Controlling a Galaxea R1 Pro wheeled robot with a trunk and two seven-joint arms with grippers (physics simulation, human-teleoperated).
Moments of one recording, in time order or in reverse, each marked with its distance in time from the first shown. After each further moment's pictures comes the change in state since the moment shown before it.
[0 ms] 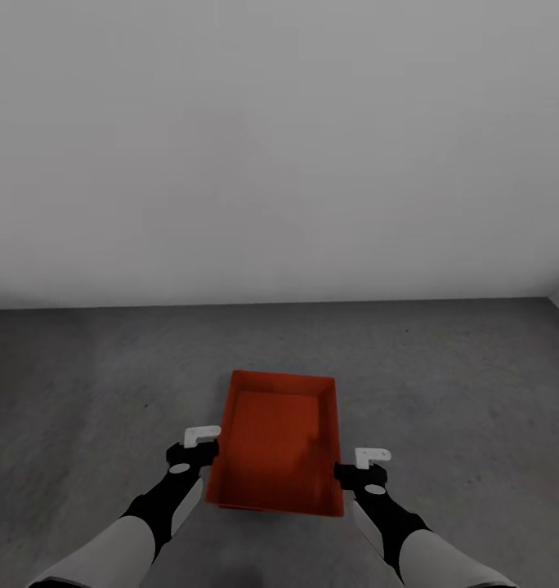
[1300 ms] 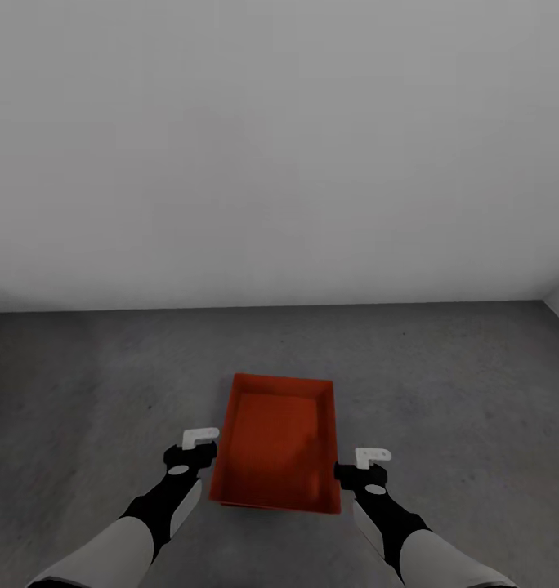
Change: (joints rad) left arm 0.000 0.005 -0.003 0.012 -0.001 -0.001 0.010; right arm 0.000 -0.001 0.000 0.000 0.001 0.000 0.001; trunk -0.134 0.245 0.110
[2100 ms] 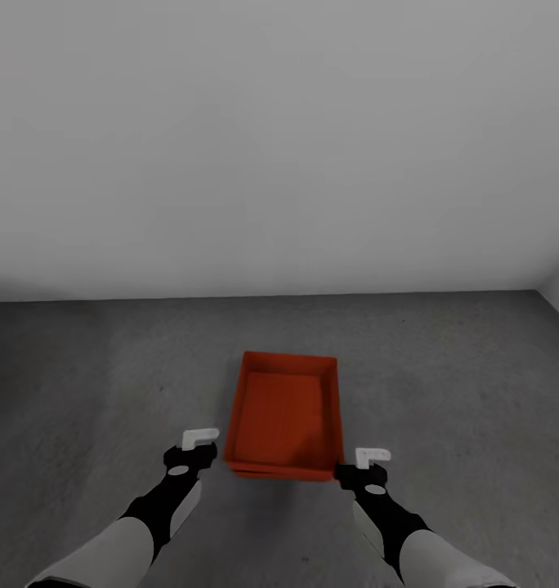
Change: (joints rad) left arm 0.000 -0.001 0.001 0.005 0.003 0.000 0.003; right arm 0.000 0.000 0.000 0.000 0.001 0.000 0.000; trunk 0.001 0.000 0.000
